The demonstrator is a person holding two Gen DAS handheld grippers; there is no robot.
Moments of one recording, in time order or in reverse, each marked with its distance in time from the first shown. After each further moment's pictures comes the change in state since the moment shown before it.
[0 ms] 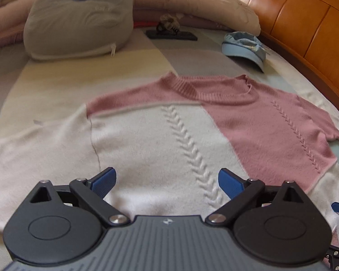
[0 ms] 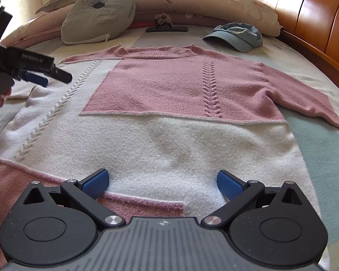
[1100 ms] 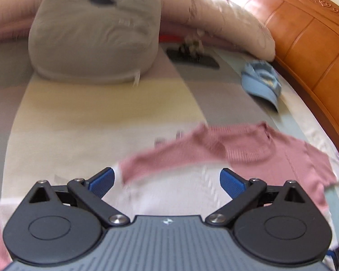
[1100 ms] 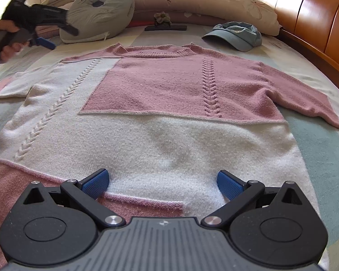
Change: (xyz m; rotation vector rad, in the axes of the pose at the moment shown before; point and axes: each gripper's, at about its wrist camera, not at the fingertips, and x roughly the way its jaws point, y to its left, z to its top) left arm 0.016 0.088 0.069 -0.153 0.066 -0.090; right arm 0.000 0.002 0.001 0.003 0.007 -0.013
